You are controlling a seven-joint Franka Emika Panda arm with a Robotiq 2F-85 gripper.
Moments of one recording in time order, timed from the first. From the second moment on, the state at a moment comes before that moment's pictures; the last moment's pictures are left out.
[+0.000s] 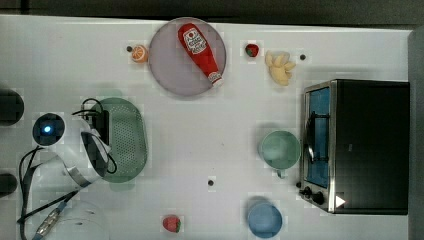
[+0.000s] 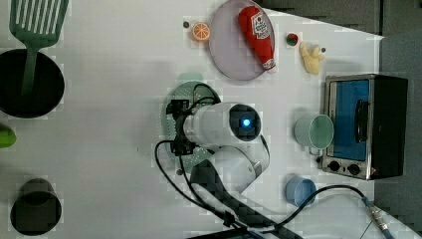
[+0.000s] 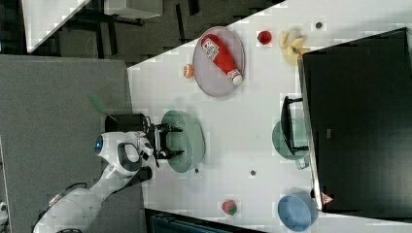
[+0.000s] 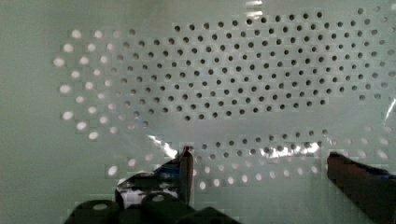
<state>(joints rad) 0.61 0.63 0.04 -1.98 0.10 1.00 1.29</state>
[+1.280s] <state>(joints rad) 0.70 0.53 -0.02 -1.95 0.08 0.65 1.17</state>
